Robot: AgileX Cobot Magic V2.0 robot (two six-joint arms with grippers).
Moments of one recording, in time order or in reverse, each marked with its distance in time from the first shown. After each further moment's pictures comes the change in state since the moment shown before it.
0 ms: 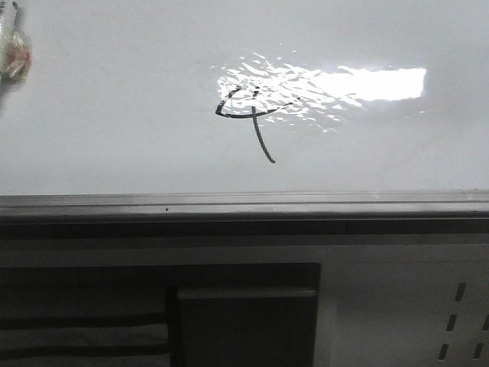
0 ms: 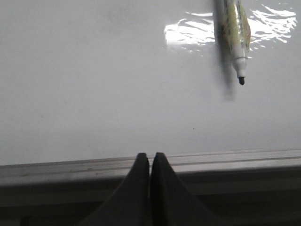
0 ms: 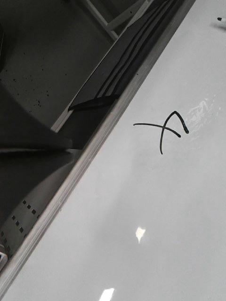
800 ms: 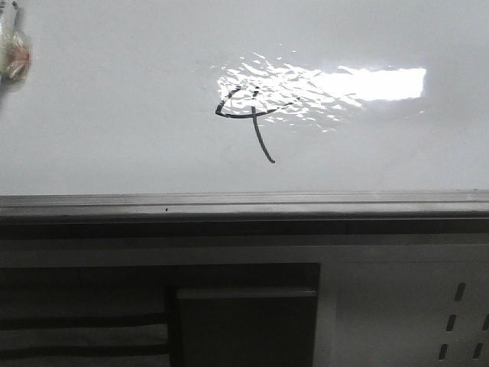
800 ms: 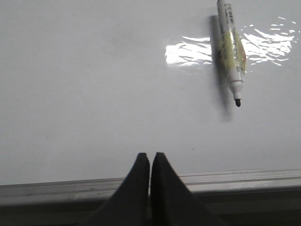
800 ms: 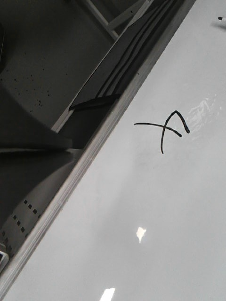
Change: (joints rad) left arm 0.000 -0.032 -0.001 -0.002 -0.021 0.000; right arm 0.000 0.000 0.000 -0.002 0.002 0.000
